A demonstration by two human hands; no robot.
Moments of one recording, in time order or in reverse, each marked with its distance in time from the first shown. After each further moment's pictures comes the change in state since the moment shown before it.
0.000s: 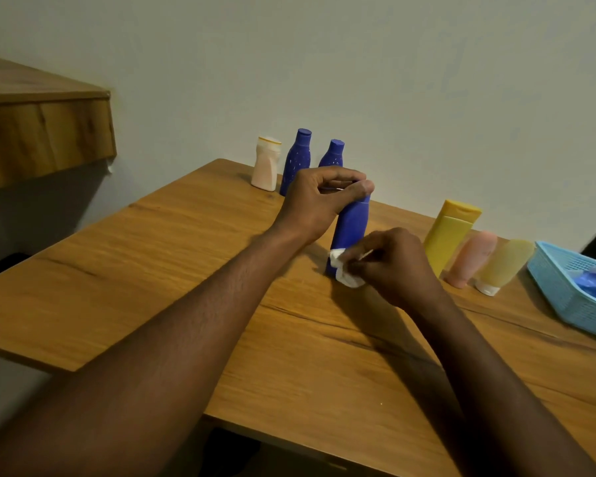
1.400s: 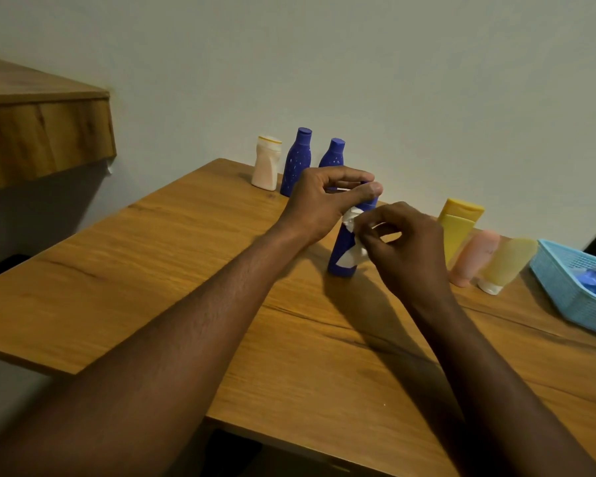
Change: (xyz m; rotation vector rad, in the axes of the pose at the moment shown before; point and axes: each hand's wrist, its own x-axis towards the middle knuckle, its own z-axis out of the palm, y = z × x) left_hand -0.001 0.004 0.004 0.017 -0.045 0.010; right_hand 0.000 -0.007 -0.001 0.045 0.367 -0.109
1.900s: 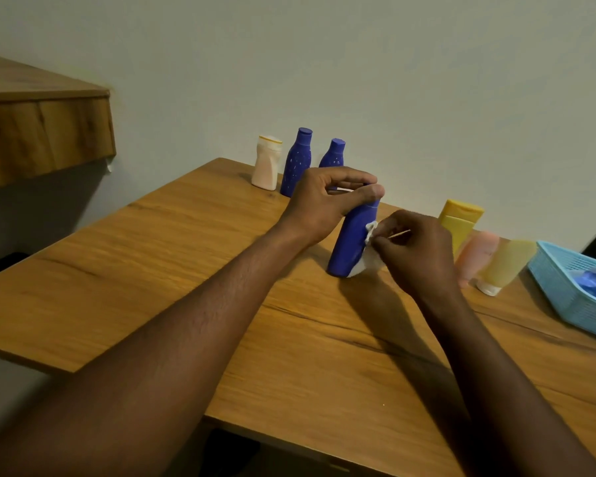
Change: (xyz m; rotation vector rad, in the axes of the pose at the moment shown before) left_hand 0.000 0.001 -0.001 -0.011 -0.029 0.043; right_hand 0.006 0.017 -0.007 -0.033 -0.041 0.108
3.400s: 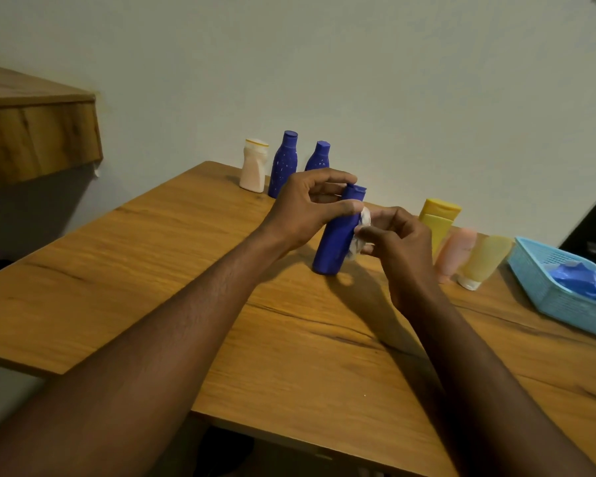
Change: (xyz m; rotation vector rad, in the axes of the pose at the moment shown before) left_hand -0.007 0.002 -0.005 0.034 -0.060 -0.015; right_hand 0.000 0.005 0.005 0.619 0.038 0.269
